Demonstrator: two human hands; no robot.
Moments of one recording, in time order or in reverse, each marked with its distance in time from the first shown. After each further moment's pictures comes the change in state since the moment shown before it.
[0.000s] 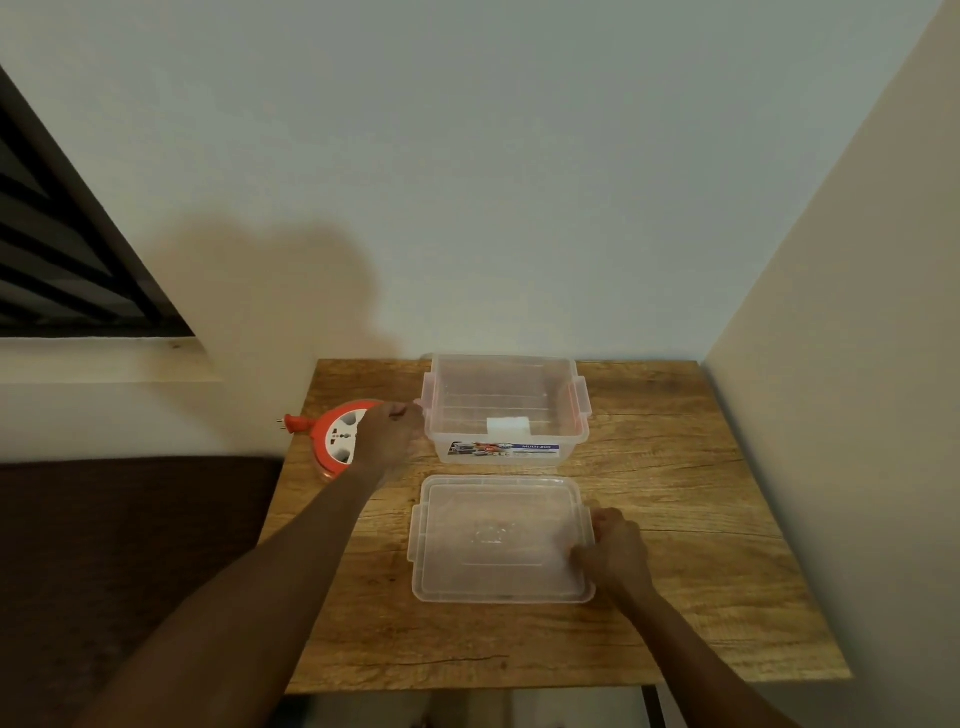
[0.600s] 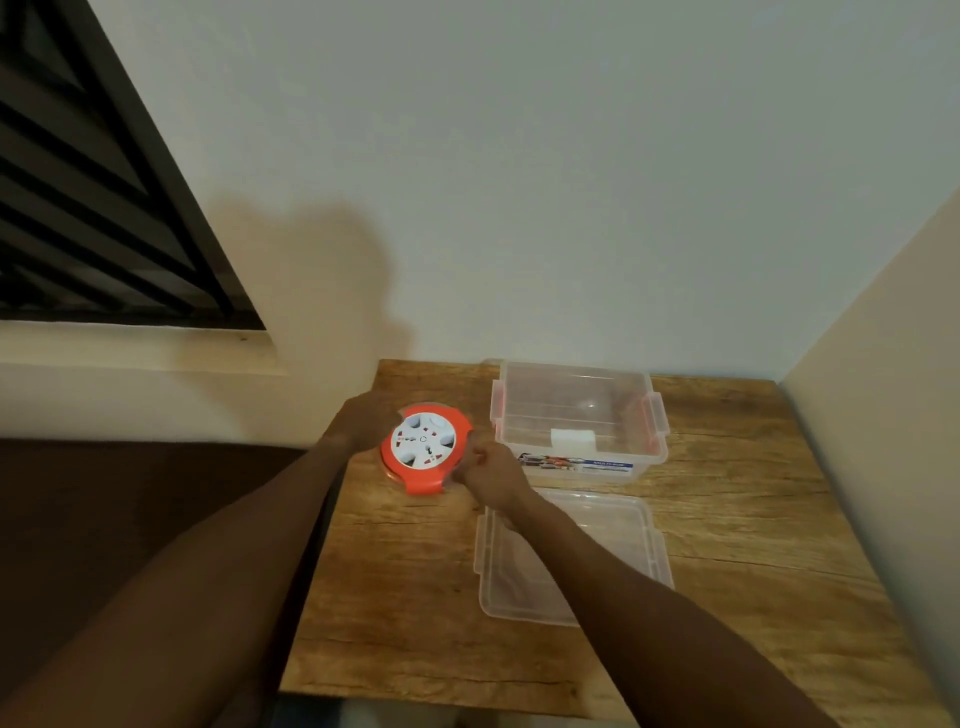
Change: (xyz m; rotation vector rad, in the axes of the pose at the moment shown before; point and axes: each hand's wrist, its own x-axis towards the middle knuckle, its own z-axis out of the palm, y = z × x) left_hand 0.049 -0.012 -0.125 0.679 -0.124 0.048; right_hand -0.024 -0.225 0.086 0.361 -0.451 -0.369
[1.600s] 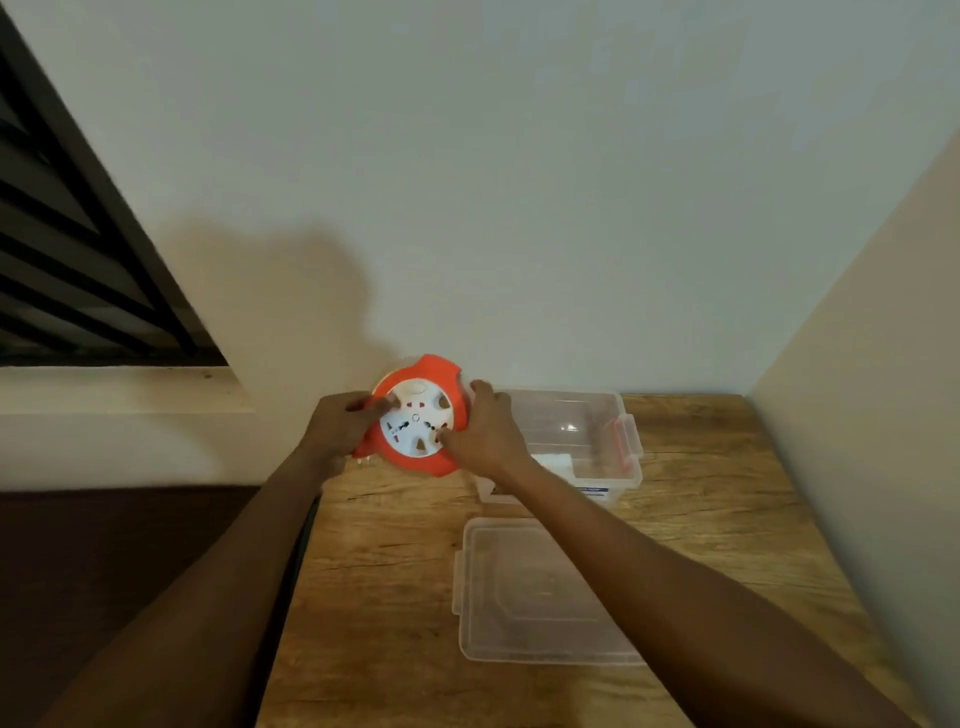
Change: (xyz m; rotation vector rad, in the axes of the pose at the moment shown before) left_hand -0.003 0.041 -0.025 -0.737 0.109 -0.031; right_hand 0.019 -0.072 -0.050 -0.268 0.214 -0.152
